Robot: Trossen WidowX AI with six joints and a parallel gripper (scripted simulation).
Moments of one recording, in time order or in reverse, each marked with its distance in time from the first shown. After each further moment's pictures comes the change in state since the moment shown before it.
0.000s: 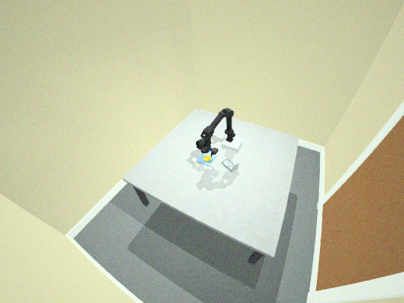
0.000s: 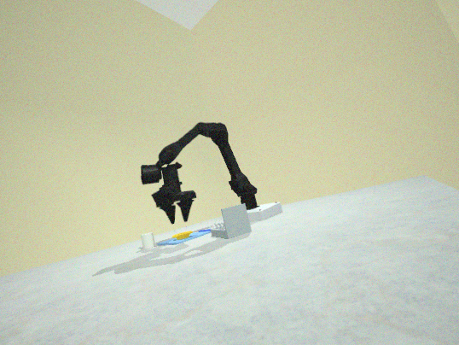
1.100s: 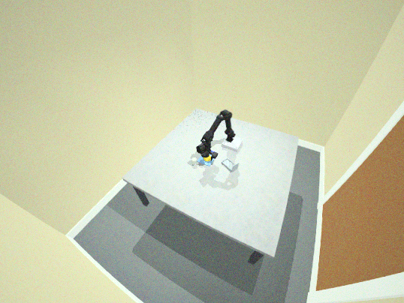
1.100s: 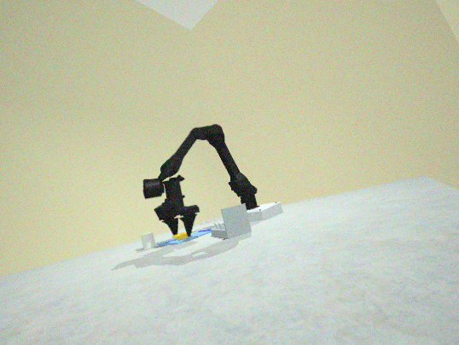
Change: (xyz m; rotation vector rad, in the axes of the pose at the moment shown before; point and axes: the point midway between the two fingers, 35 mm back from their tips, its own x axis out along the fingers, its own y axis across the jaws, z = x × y) arm 0.051 0.001 -0.001 0.000 0.006 0.003
